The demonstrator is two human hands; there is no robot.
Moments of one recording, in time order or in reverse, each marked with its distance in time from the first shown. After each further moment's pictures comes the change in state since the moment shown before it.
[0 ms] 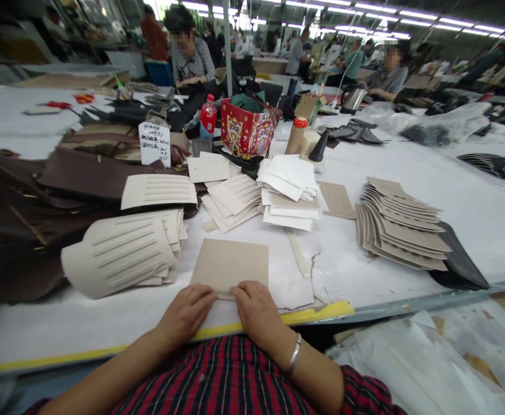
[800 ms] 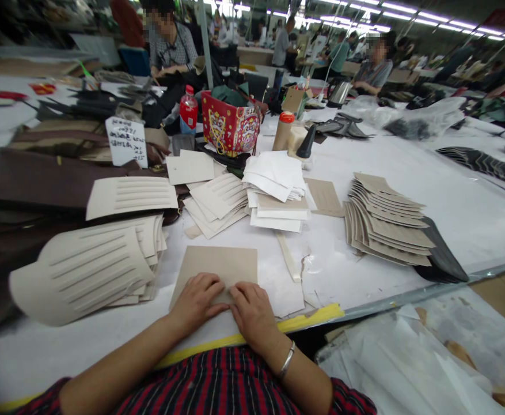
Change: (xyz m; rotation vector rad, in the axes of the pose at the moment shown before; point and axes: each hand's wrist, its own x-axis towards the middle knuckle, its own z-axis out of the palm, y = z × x) left_hand 0.070 0.001 0.014 -0.011 -0.119 -0.039; right_hand 0.001 0.032 0.014 0.004 0.156 0.079
